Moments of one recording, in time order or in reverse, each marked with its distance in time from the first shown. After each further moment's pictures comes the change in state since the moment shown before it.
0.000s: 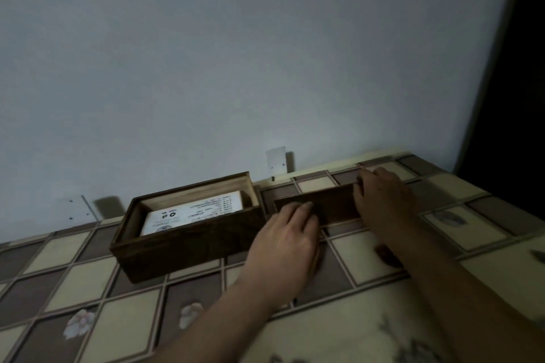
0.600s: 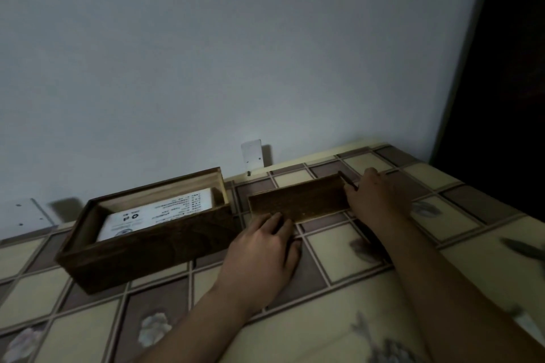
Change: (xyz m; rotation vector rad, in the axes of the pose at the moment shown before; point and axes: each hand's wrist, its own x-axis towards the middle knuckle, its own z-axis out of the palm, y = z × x) left_hand 0.004 0.000 0.037 -0.113 -0.074 -0.137; right_hand 0.010 0.036 0.021 0.018 -0.166 0.312
